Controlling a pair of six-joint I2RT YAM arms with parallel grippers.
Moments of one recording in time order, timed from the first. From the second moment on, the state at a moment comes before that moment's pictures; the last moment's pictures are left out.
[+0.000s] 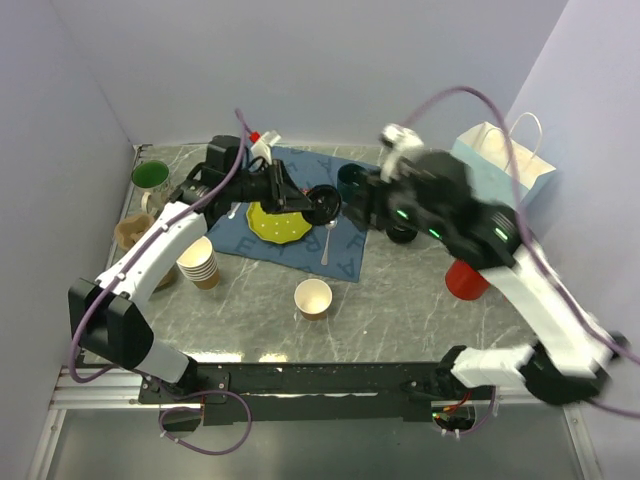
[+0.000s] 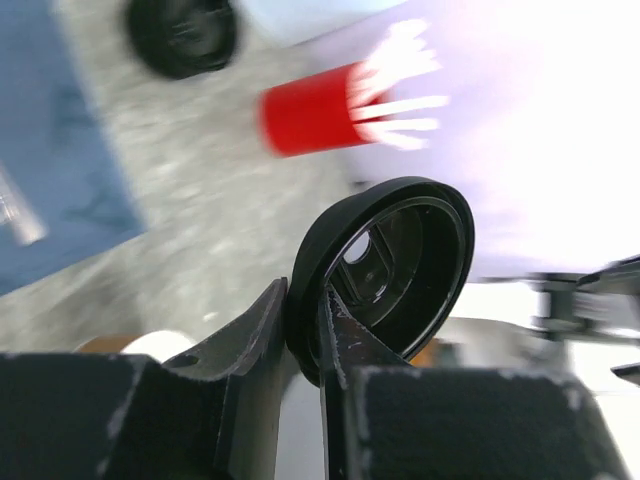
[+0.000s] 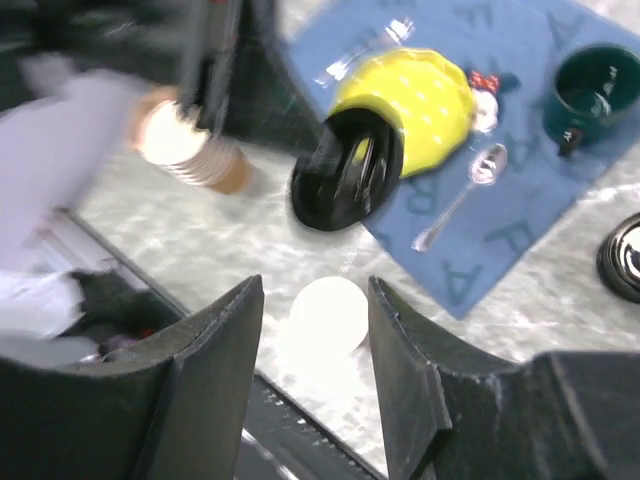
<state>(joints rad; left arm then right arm) -0.43 1.48 1.39 -0.40 0.73 -0.69 0.80 1.26 1.74 -0.93 0.09 0.36</state>
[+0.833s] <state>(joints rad) -0.46 1.52 1.20 1.25 1.00 -1.94 0.70 0.99 1.46 -0.34 -0.15 0.43</state>
